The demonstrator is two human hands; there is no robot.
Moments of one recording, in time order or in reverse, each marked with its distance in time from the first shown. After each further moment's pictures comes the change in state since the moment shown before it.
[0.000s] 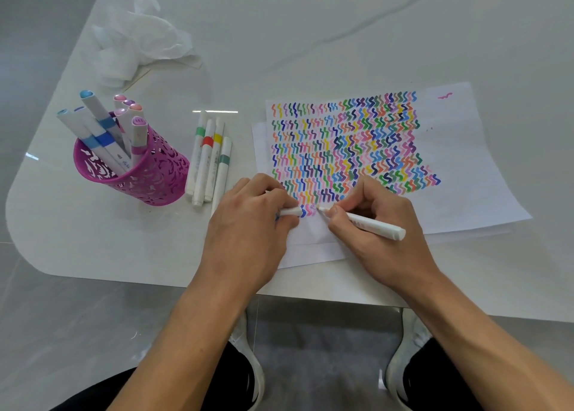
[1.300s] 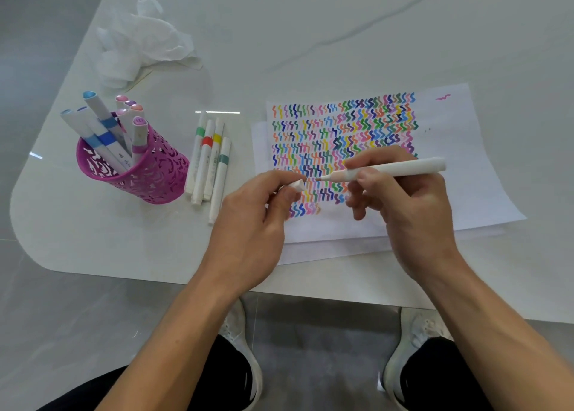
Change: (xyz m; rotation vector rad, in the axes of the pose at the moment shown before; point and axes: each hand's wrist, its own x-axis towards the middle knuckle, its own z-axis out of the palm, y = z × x) left_hand -0.001 0.013 -0.009 -0.594 -0.035 -0.126; right_hand 0.015 -0.016 -0.019 0.521 0.084 0.001
